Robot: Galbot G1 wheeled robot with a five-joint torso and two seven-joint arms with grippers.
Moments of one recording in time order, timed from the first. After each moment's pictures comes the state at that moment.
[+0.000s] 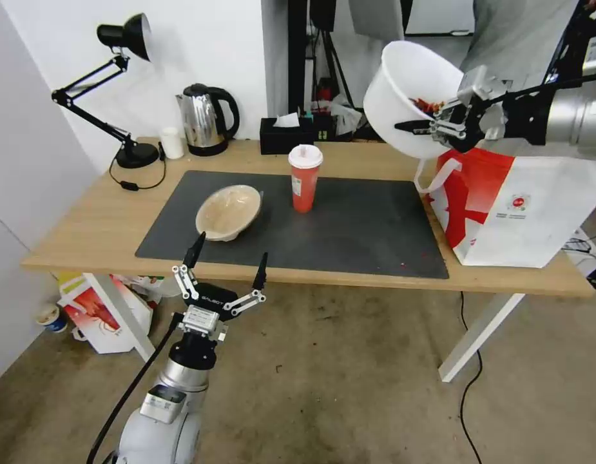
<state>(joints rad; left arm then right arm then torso) 1.60 -1.49 -0.49 -2.14 0.05 -0.60 0.21 -1.68 -0.32 1.29 1.88 1.22 -0.11 -0.50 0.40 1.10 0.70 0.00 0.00</state>
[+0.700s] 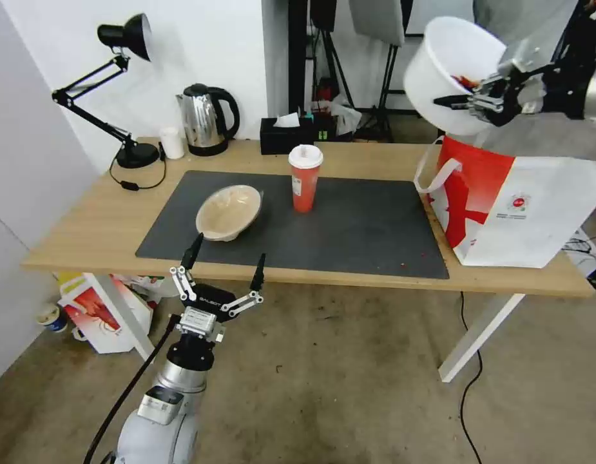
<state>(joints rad) 1.60 -1.48 -0.49 -2.12 0.04 -0.61 0.21 -1.69 -0.27 1.27 1.70 1.15 -0.10 -0.54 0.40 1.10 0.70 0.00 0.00</state>
